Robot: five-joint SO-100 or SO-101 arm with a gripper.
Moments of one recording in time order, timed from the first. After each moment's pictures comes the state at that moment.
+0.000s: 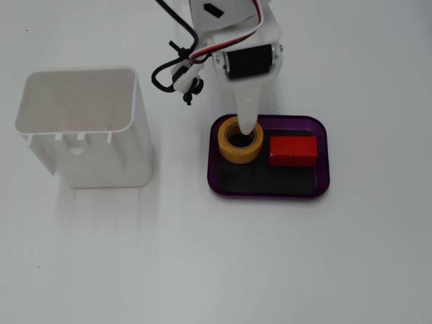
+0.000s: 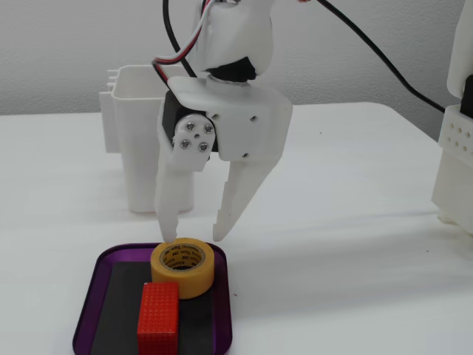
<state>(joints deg) -2.1 85.7 89.8 64.8 -10.4</state>
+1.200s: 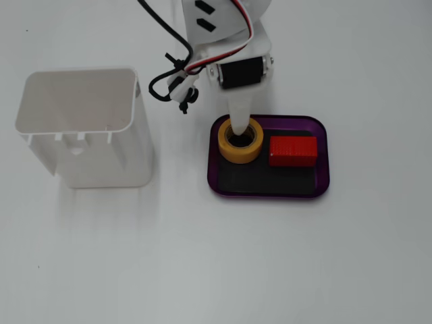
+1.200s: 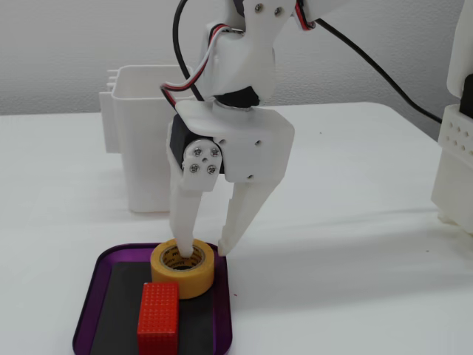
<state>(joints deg) -0.6 85.7 97.0 57.6 -12.6</state>
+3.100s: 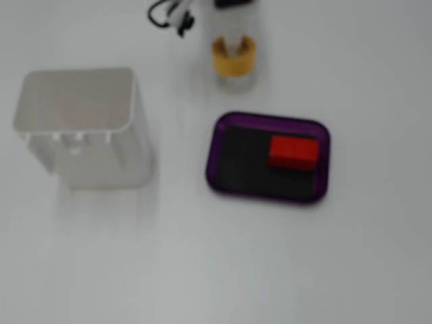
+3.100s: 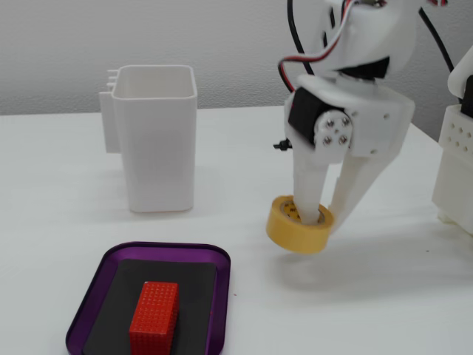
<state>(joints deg) -5.0 124.4 134.1 59.2 -10.4</state>
